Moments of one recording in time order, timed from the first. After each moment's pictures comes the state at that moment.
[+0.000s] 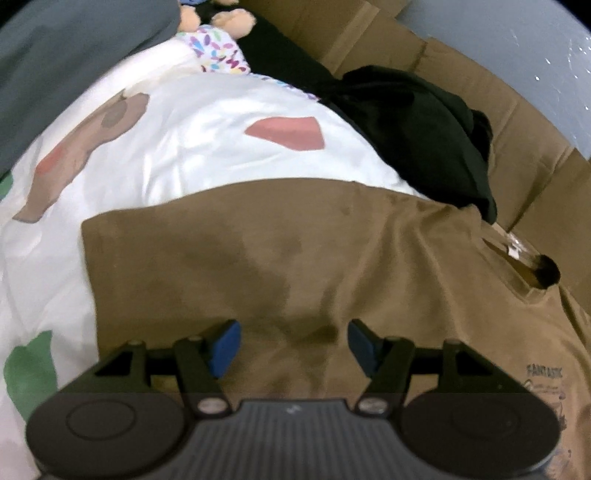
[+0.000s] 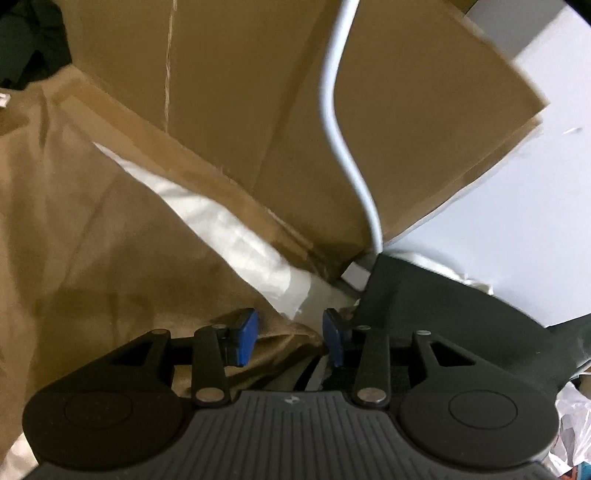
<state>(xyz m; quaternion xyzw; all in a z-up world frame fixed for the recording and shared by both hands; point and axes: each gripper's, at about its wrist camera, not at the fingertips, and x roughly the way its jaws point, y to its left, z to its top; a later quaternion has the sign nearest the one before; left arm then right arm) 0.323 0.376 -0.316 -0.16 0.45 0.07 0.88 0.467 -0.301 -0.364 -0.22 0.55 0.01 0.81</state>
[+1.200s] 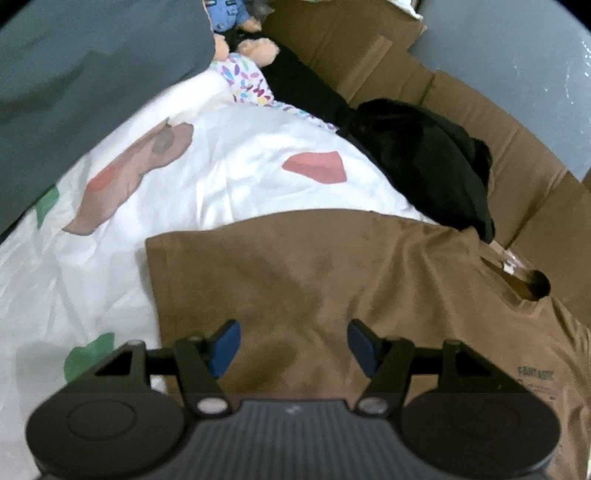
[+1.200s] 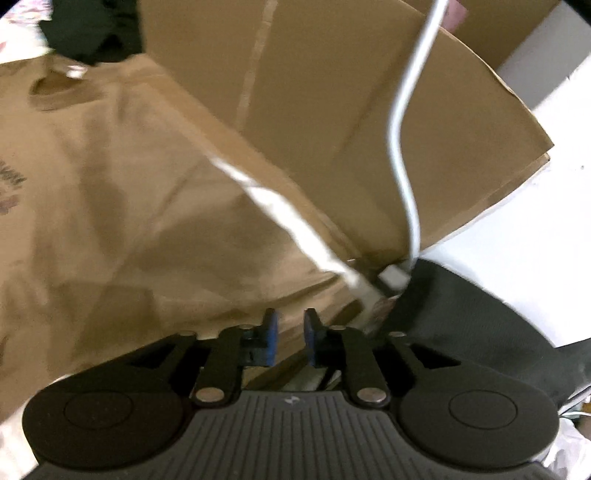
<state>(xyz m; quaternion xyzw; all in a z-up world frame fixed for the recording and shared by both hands) 0.288 0.397 -0.275 -0.16 0.43 0.08 0.88 0.388 -0.266 -0.333 -0.26 0.52 0.12 0.80</state>
